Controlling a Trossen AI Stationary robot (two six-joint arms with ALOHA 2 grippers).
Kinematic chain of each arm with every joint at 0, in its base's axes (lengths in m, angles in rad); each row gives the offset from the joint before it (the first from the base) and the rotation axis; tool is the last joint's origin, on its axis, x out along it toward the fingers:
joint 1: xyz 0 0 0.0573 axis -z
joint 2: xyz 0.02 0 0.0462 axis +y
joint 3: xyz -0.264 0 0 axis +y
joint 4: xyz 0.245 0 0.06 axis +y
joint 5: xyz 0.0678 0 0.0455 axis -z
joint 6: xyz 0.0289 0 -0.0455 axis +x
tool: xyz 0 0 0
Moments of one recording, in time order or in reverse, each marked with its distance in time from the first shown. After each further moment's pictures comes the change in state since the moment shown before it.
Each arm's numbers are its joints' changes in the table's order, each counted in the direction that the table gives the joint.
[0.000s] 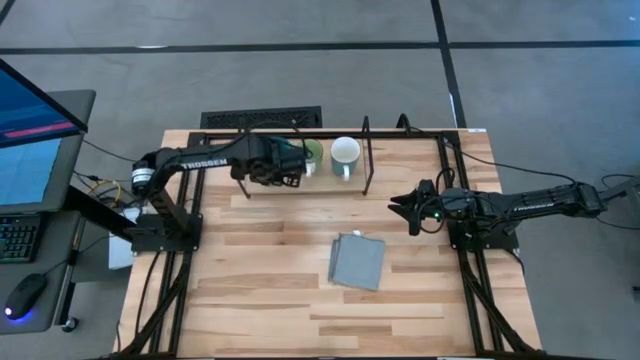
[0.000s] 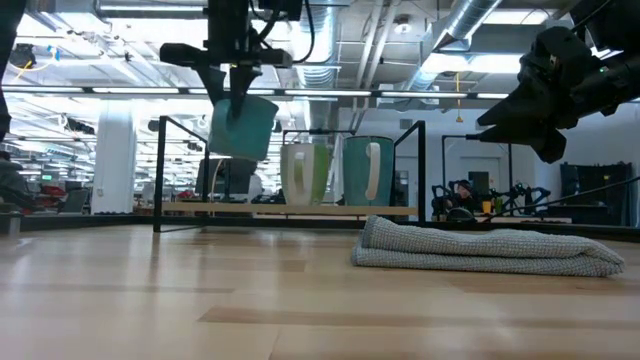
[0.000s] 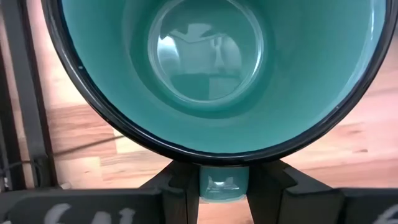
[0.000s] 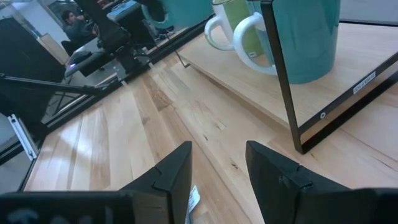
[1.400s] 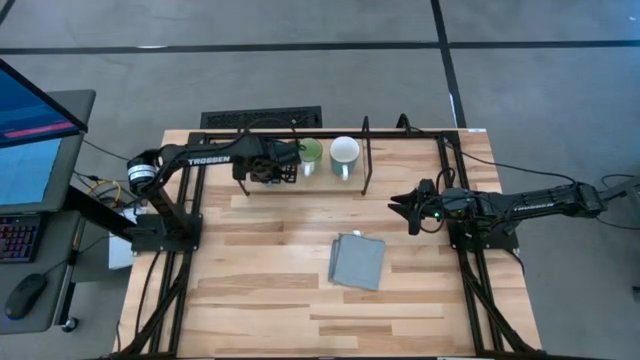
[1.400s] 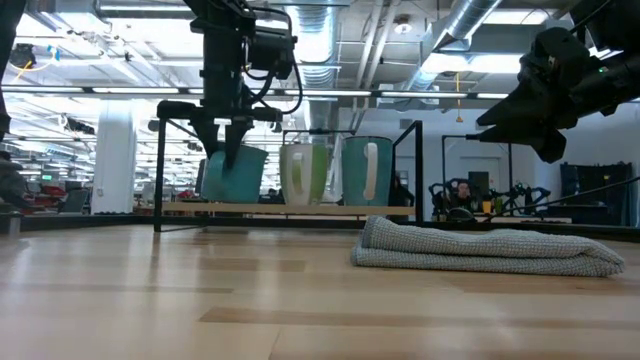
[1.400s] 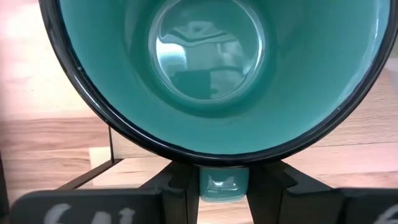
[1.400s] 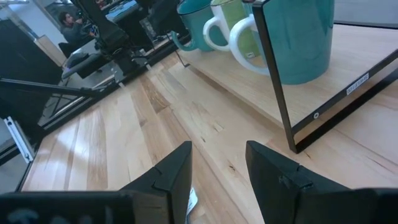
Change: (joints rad) left arm -0.175 -0.021 0.311 -0.338 0.053 0.095; right arm 0.002 0.000 0.000 -0.001 0.012 0.000
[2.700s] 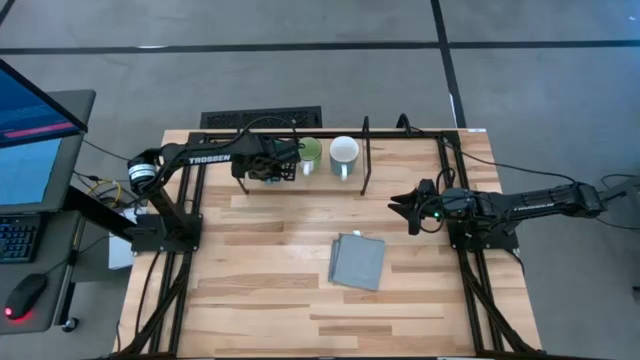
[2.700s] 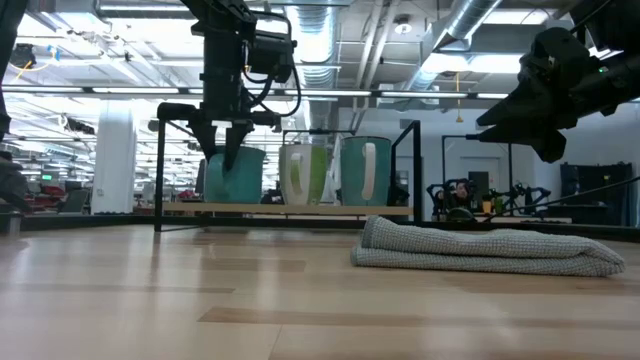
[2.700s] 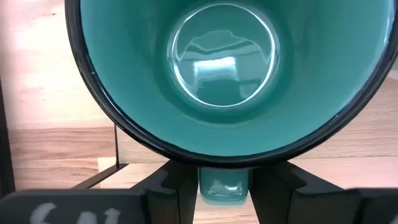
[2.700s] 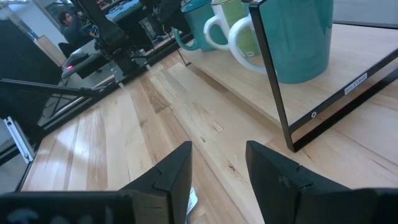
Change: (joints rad) left arm -0.015 0.005 0.002 0.002 -0.024 0.011; right arm 0.000 0.000 0.000 0.000 0.000 0.000
